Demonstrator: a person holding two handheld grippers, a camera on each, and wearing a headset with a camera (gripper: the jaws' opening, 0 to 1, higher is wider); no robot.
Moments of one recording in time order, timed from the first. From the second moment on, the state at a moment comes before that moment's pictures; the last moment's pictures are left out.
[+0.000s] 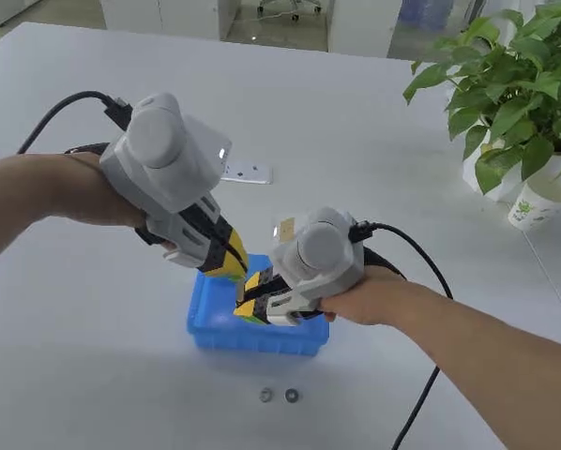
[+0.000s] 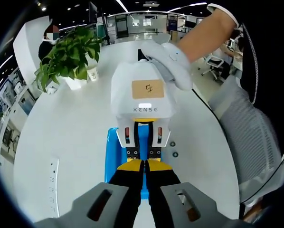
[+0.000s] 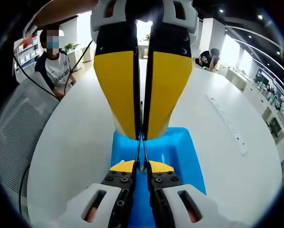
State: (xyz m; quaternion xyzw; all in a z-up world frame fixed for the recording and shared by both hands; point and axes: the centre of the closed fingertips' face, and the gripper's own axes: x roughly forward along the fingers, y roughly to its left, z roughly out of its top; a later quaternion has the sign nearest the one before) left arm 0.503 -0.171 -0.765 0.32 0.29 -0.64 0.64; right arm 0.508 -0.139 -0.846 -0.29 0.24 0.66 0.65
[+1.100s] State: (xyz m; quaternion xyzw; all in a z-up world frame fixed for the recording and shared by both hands) left arm 0.511 -0.167 -0.783 0.30 0.30 -0.63 0.65; right arm 0.515 -0.136 -0.866 -0.30 0.25 0.67 0.63
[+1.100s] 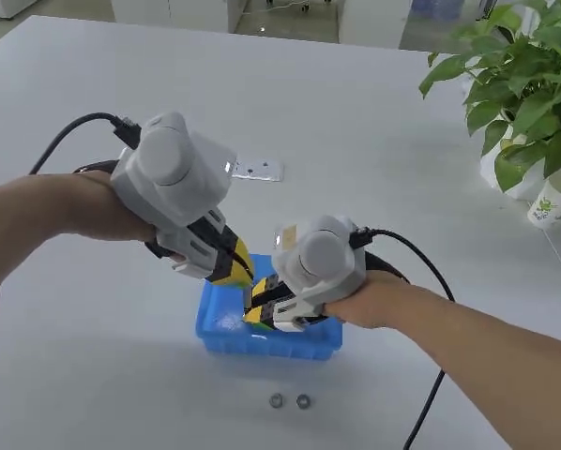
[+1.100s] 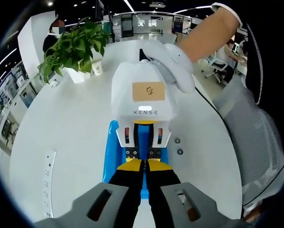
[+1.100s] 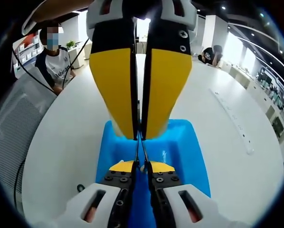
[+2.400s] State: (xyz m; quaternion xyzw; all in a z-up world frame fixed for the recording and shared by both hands) left arm 0.490 -0.171 -0.735 0.30 0.27 -0.63 0.66; right arm 0.499 -0.139 -0.817 -0.31 0.21 0.65 0.66
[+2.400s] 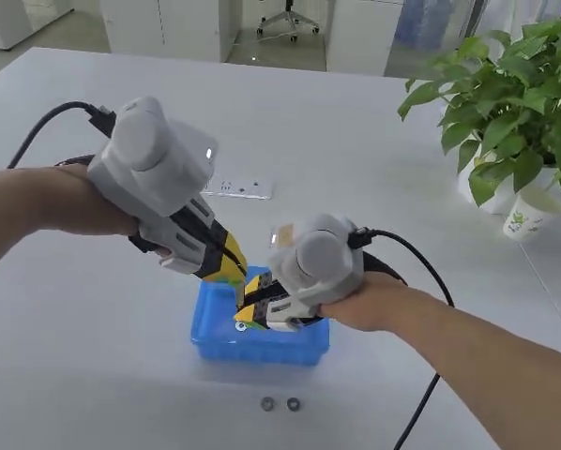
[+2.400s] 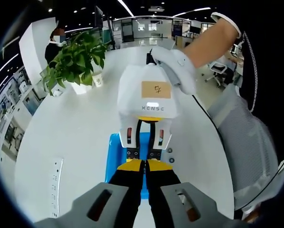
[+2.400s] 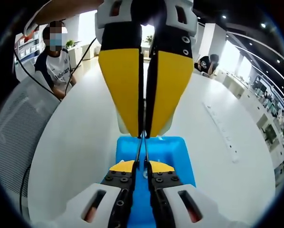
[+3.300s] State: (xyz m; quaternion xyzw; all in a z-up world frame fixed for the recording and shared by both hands) left arm 0.452 -0.196 -0.736 0.30 0.26 -0.65 0.65; right arm 0.462 -0.168 -0.818 -0.31 0.22 0.64 0.67
